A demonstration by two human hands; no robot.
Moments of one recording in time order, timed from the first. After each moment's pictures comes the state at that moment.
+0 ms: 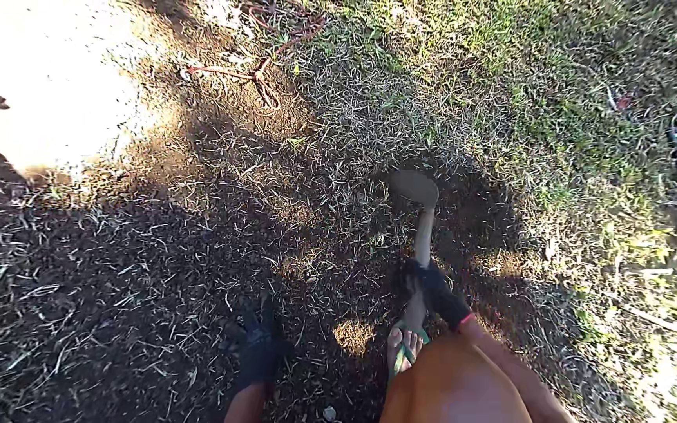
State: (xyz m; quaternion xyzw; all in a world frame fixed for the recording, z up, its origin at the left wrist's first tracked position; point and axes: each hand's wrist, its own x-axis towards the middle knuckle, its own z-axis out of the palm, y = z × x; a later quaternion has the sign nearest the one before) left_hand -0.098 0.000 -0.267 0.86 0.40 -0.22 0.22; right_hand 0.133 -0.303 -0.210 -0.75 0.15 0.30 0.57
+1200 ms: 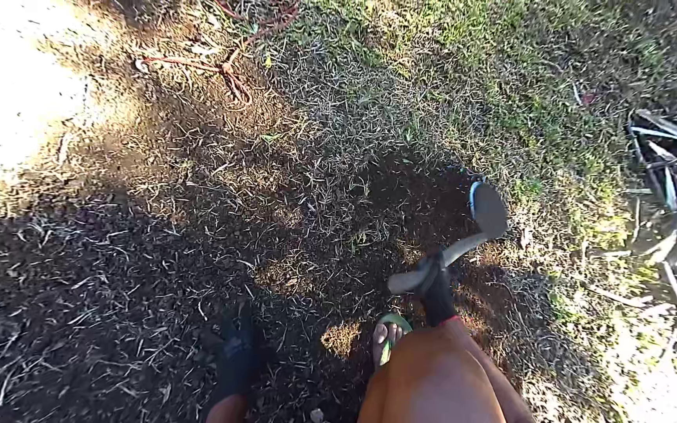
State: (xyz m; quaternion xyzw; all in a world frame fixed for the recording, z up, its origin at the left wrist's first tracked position) left_hand -0.101 0.001 -0.269 0.86 0.39 -0.24 0.21; right_hand 0.125 -0.332 -0.234 -0.58 0.26 0.06 0.77
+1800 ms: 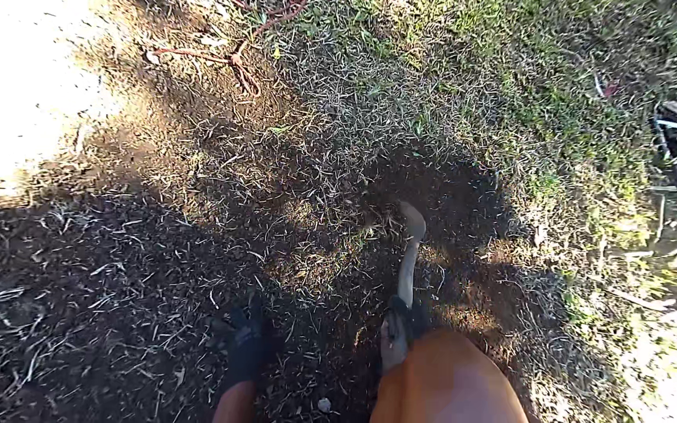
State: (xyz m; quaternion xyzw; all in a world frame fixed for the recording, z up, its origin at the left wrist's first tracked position) left_hand -0.103 0.001 -0.268 0.86 0.40 -0.23 0.21; right_hand 0.013 -0.289 -0.155 -0.70 0.26 0.28 0.60
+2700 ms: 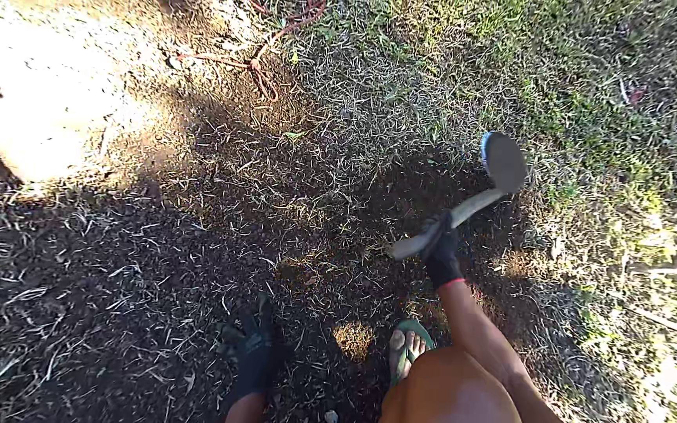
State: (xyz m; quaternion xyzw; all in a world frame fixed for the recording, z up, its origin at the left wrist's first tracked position) left_hand -0.099 0.000 -0.267 0.85 0.40 -0.25 0.22; right_hand 0.207 -0.259 -0.221 -0.65 0.20 0.05 0.74
